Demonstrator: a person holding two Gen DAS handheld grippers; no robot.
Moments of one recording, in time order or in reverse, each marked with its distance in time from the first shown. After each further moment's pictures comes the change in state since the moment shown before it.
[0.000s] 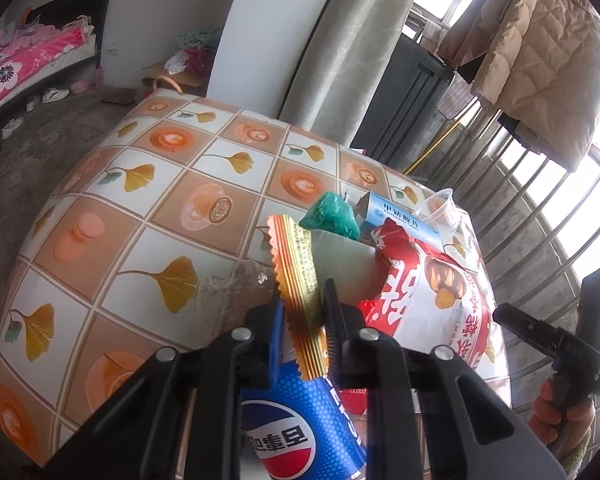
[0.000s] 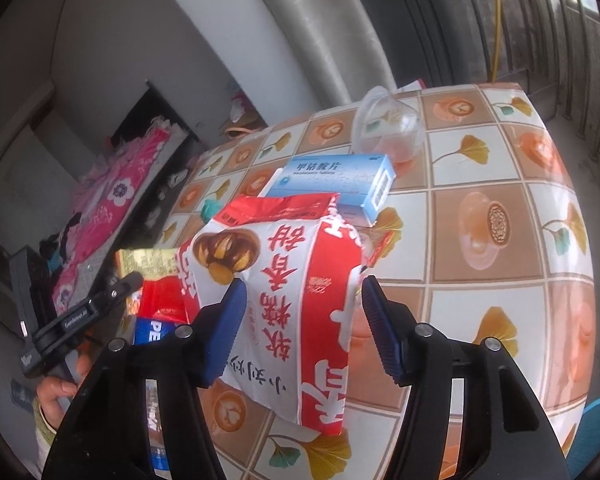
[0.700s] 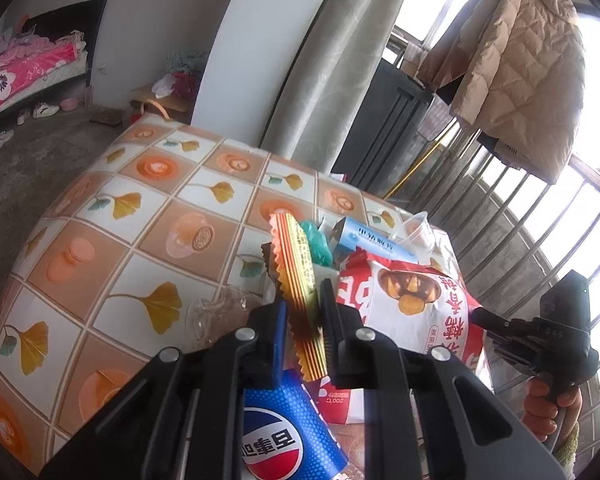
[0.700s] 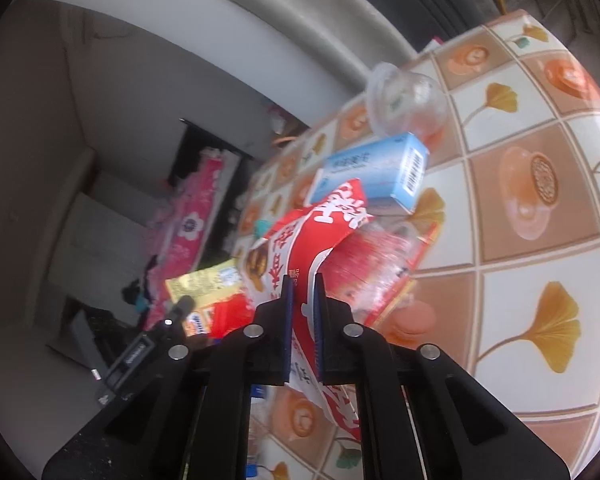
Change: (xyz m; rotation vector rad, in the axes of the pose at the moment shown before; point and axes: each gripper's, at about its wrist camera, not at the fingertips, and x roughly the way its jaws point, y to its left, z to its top) left arm -0.016 -0.010 0.005 0.016 -0.105 -0.057; right arm -0.001 -0.037 0.006 0.215 0.012 0.346
